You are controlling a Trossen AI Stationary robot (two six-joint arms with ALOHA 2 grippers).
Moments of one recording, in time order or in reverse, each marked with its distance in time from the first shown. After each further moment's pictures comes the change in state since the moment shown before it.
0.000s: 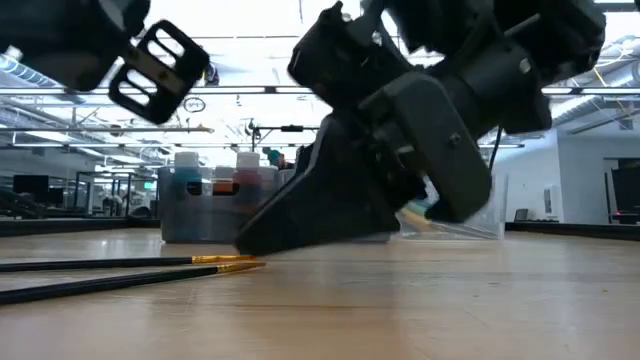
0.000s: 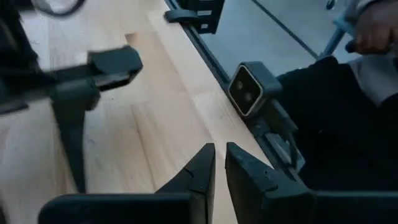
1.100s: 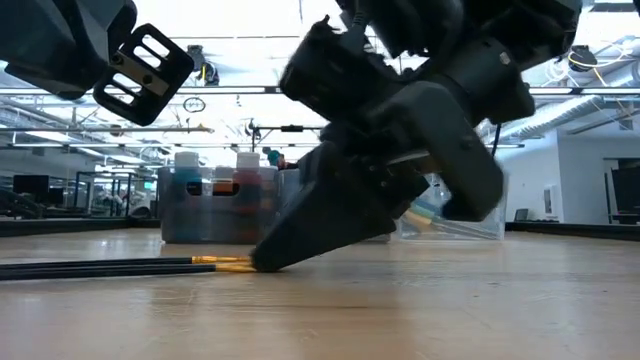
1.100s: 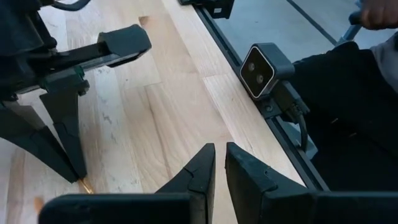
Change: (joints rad) left arm -0.025 -0.041 0.000 -0.114 -0.062 -0.018; right arm -0.021 0.002 0.005 -0.264 -0.102 -0.005
